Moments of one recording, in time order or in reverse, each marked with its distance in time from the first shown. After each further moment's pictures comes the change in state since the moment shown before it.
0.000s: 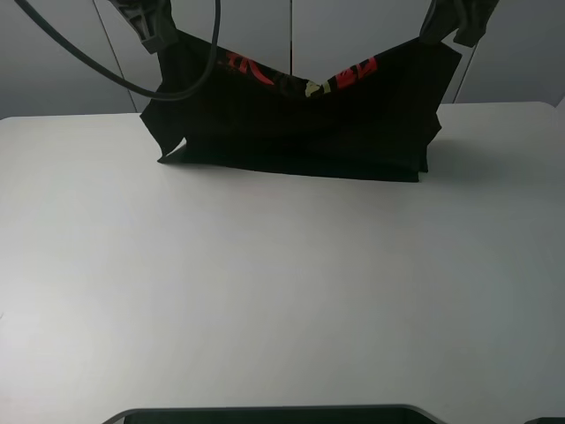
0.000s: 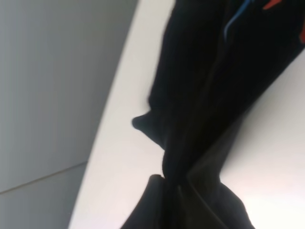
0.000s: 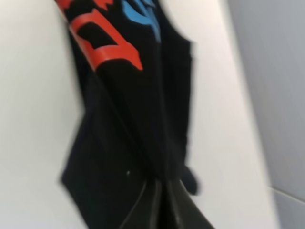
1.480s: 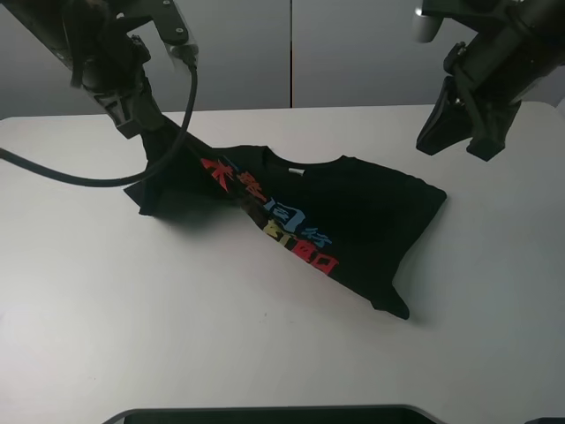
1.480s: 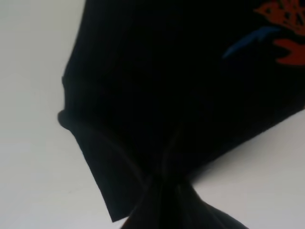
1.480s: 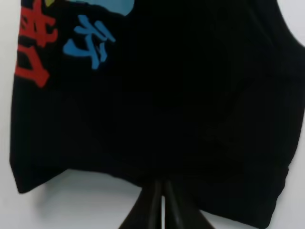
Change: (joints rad) left arm 0.000 -0.234 0.507 -0.137 -0.164 -0.066; right arm 0.012 -0.271 0.543 0.242 -0.106 0.023
